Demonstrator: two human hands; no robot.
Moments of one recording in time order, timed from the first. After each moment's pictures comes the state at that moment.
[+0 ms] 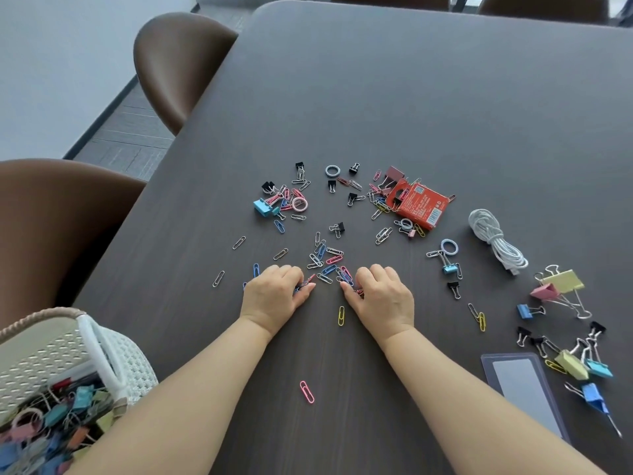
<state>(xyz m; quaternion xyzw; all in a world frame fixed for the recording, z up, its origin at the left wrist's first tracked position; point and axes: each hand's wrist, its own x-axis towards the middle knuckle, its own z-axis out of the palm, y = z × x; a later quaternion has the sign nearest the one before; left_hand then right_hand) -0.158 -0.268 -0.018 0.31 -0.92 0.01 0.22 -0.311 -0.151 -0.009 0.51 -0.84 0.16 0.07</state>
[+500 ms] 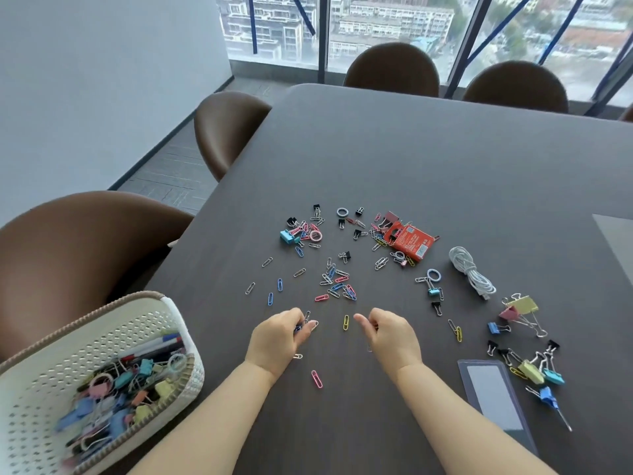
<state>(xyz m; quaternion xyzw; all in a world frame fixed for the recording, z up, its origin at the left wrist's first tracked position) -0.102 -0.199 0.040 0.38 -0.87 -0.20 0.23 -0.279 -0.095 0.058 0.44 -0.85 0.23 -0.18</state>
